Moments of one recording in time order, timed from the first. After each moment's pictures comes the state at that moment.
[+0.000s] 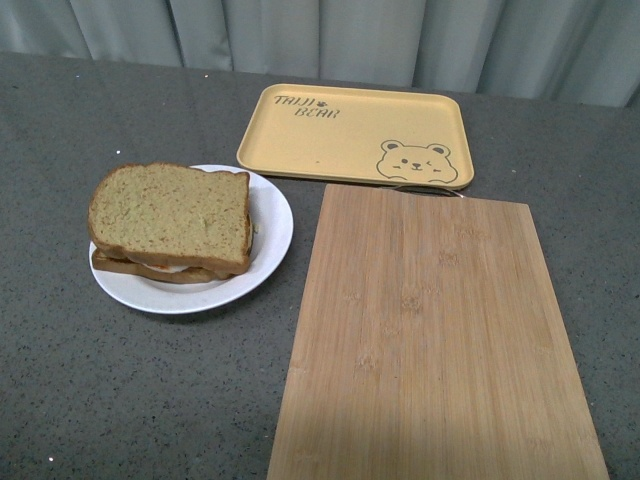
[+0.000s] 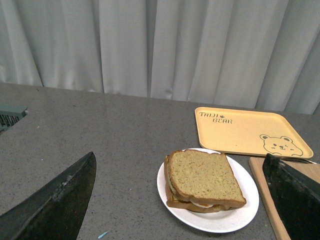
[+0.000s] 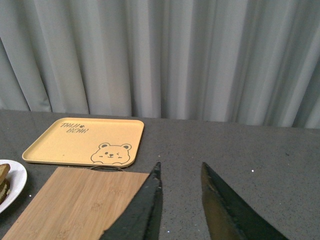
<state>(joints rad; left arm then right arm) 0.00 0.00 0.02 0.00 0.00 -0.01 0.00 0.00 0.00 0.00 0.00 0.00</state>
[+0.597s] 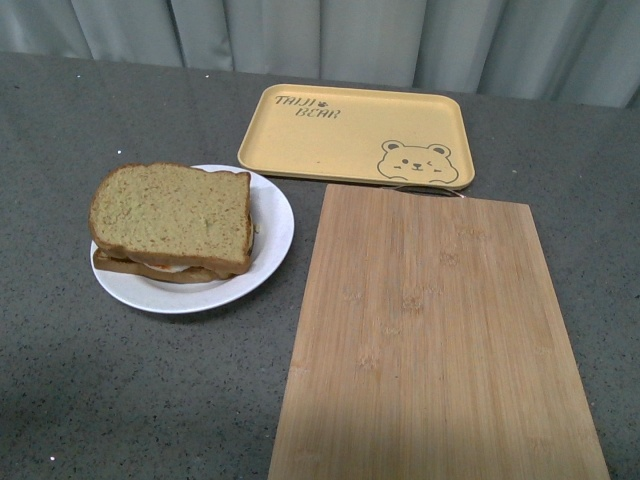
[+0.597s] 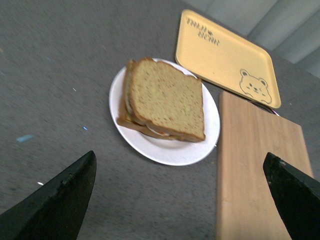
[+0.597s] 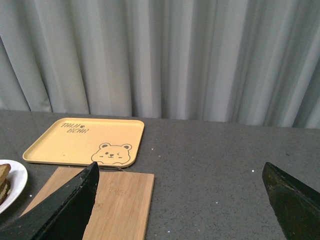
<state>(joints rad) -0.10 0.77 0.17 0.19 0.03 -0.37 0.00 0.00 0.00 0.00 0.00 0.00</state>
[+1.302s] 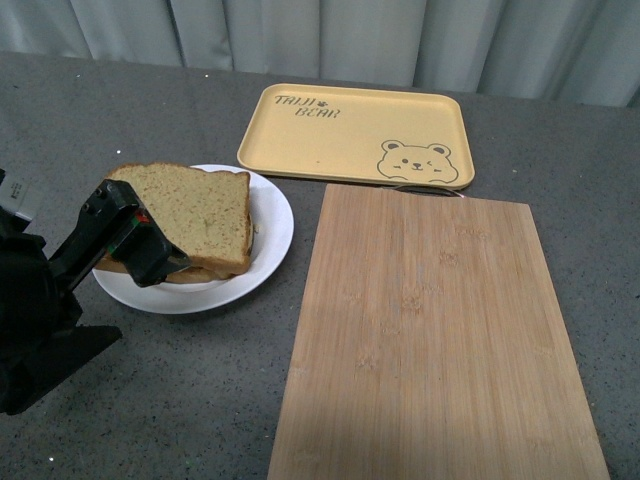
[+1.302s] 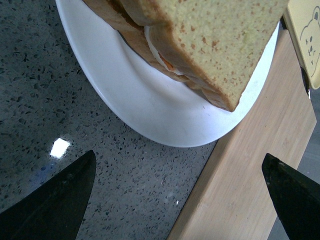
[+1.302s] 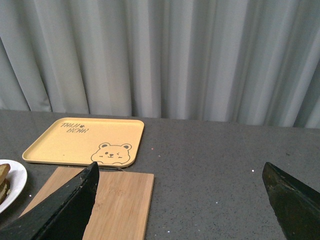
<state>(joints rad) -0.20 1.79 0.48 0.50 0.21 -0.86 0.00 0.00 0.00 0.00 0.00 0.00</state>
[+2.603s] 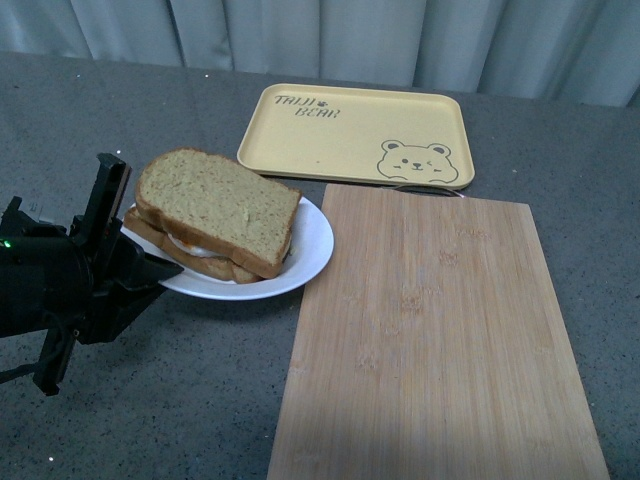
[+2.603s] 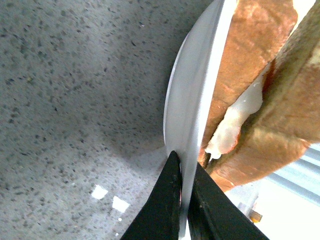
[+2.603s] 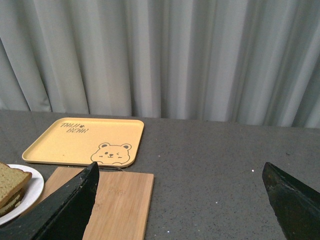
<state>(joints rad) -0.15 1.98 0.53 0.76 0.34 -1.22 0.00 0.00 0.00 0.00 0.00 0.00</state>
